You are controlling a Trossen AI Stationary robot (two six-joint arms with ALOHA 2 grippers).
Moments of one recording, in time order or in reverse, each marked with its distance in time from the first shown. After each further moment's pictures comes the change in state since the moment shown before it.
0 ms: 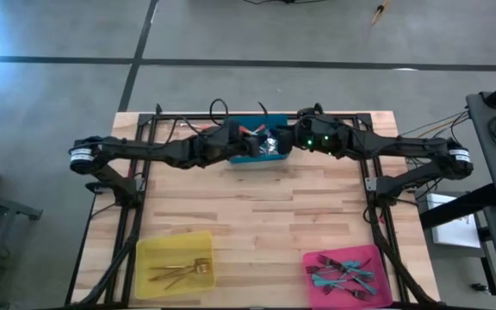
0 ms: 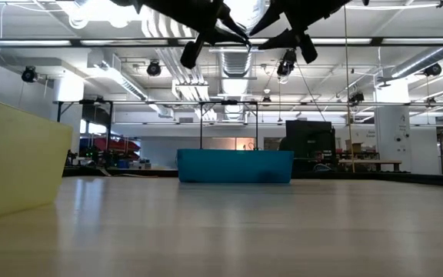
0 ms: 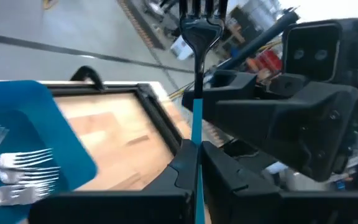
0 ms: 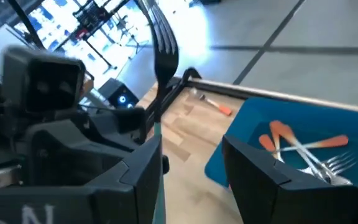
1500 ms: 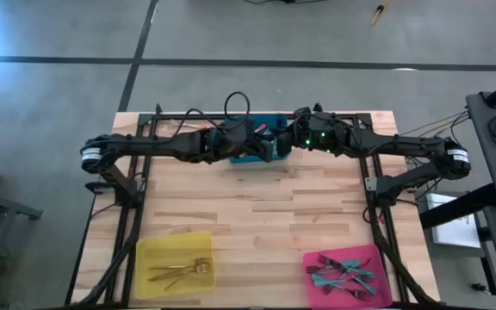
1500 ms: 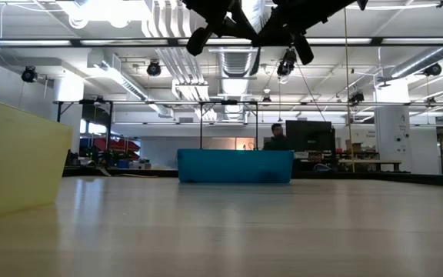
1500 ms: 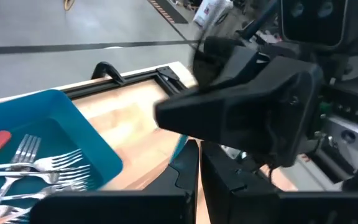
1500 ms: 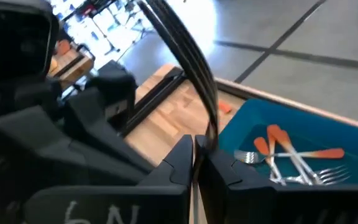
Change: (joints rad) left arm -0.022 0.103 0.285 -0.365 -0.013 0.146; right arm -0.038 0.016 0.001 0.004 -0.081 -0.133
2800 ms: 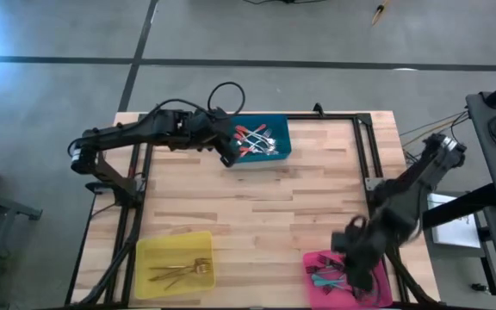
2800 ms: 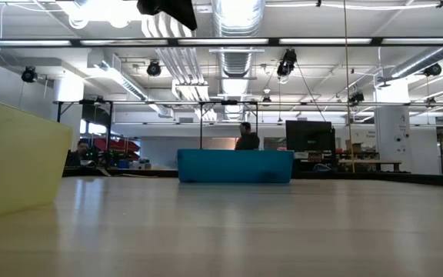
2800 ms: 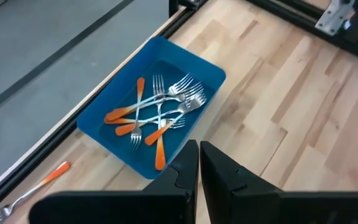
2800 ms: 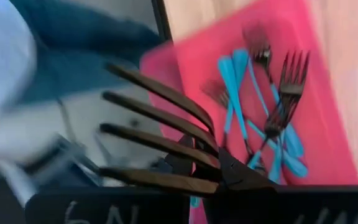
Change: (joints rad) left arm 0.001 -0.091 0.329 -0.936 -0.033 0.293; right arm 1.031 0.039 0.147 -0.805 -0.380 0.567
